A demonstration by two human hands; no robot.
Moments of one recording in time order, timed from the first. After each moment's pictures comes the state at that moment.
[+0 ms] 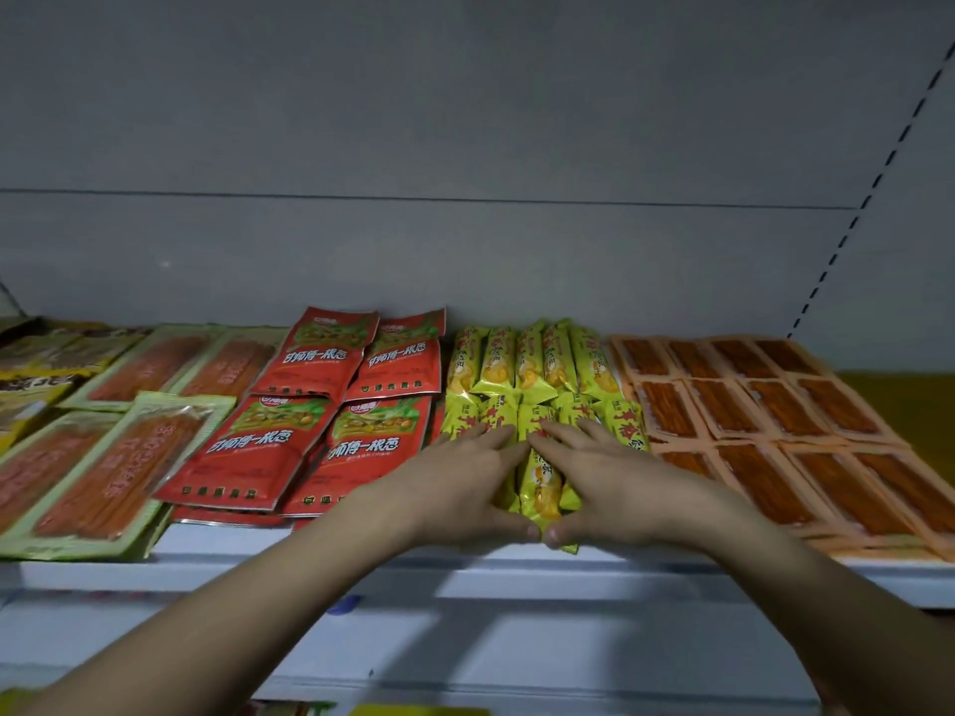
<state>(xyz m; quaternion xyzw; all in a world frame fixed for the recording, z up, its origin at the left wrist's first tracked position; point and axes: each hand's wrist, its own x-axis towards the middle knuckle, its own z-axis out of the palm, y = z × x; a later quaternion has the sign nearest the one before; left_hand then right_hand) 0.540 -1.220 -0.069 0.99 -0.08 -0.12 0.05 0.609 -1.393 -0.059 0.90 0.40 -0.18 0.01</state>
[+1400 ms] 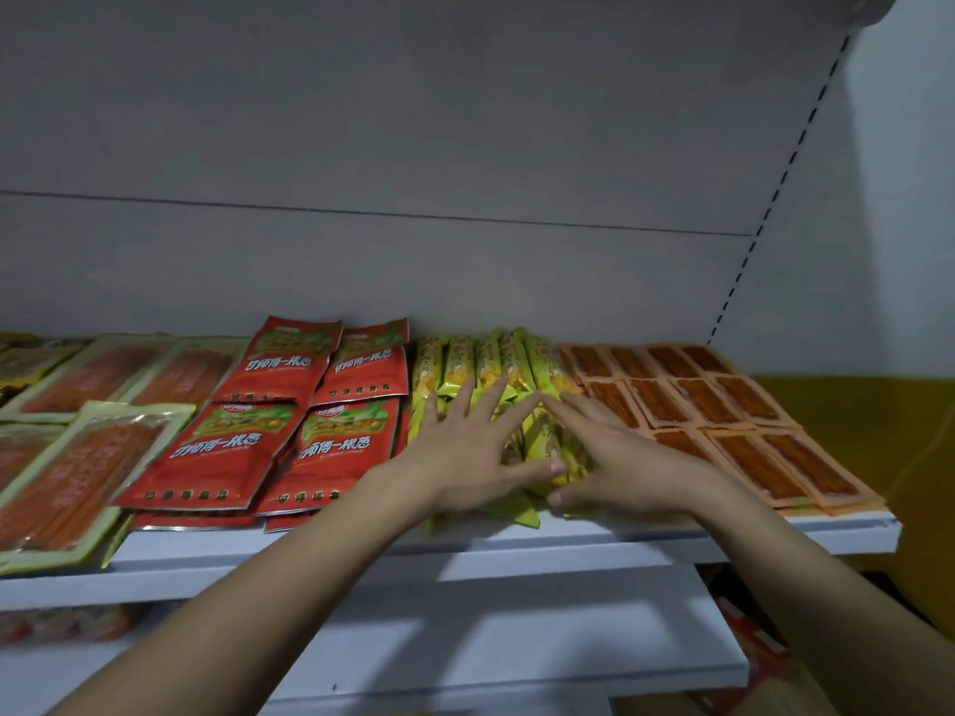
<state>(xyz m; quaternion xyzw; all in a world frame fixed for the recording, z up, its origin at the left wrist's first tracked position) 0.545 -1.241 -0.063 0.99 -0.07 -0.03 0.11 0.606 -1.432 -0.055 0.92 0.35 -0.12 -0.12</state>
